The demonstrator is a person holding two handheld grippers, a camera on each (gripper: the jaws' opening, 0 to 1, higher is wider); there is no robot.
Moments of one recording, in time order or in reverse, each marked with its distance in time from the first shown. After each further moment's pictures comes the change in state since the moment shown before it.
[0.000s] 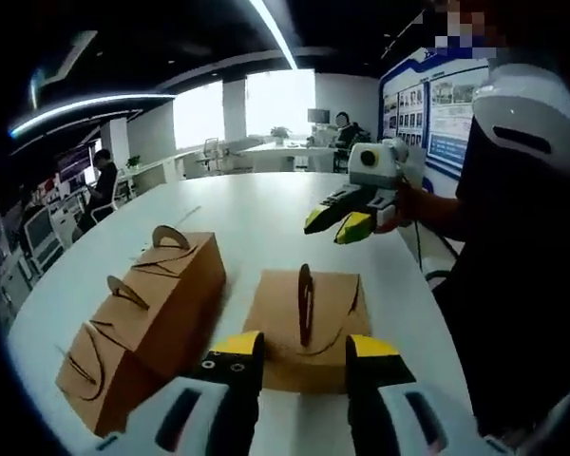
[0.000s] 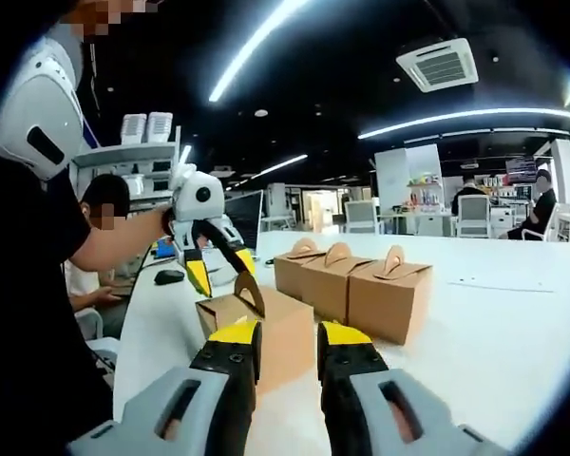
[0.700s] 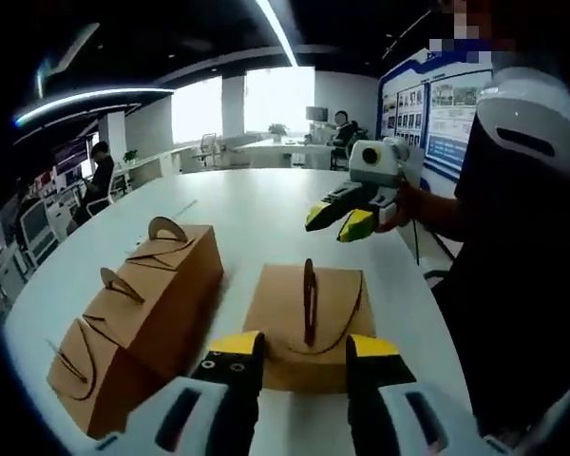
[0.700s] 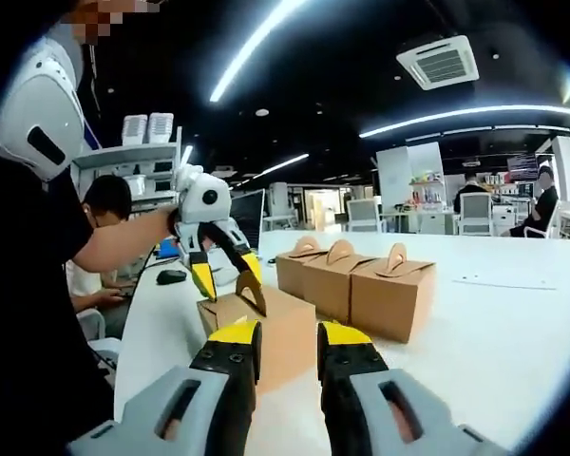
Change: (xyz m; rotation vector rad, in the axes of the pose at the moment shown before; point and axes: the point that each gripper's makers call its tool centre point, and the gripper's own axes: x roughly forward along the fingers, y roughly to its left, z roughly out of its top) left arm 0.006 0.002 -0.004 -0.027 0.009 -0.032; right arm 0.002 0.003 0.000 0.009 0.002 0.011
